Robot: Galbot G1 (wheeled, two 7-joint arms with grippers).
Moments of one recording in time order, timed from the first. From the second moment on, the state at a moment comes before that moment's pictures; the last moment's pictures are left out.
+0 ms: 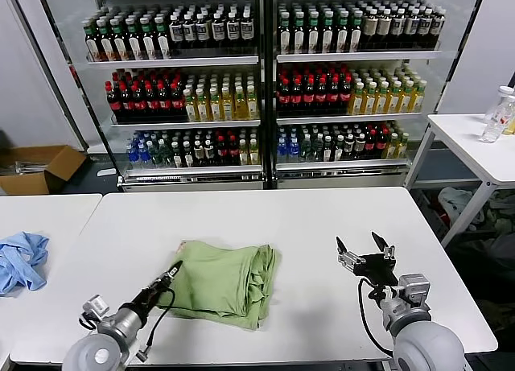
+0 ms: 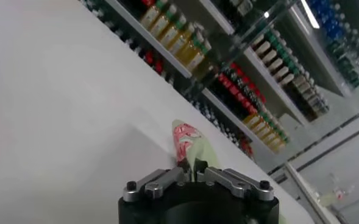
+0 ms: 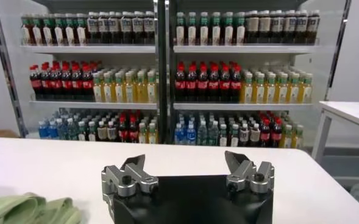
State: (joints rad) left arm 1.37 -1.23 -0.66 -1.87 -1.15 0.48 0.01; right arm -1.34 1.06 0.46 2.20 0.51 -0.47 0.24
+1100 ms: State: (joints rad) left arm 1.28 -1.24 -0.48 -2.10 -0.75 0.51 -0.22; right arm -1.32 0.99 0.52 2.20 0.56 -0.46 0.24
